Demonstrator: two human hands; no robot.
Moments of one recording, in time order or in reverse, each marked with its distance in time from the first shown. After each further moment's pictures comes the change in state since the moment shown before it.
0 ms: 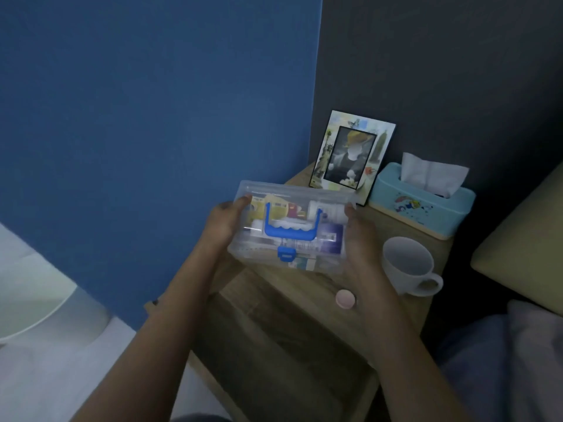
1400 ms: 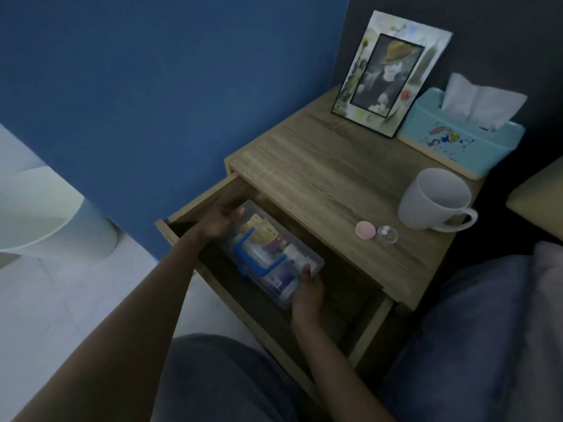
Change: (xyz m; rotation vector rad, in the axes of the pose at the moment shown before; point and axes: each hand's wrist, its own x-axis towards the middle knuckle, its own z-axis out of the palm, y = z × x) left_hand -0.013 -0.172 -0.056 0.342 -0.429 -0.198; right_hand -0.114 0.222 0.031 0.045 0.076 0.250
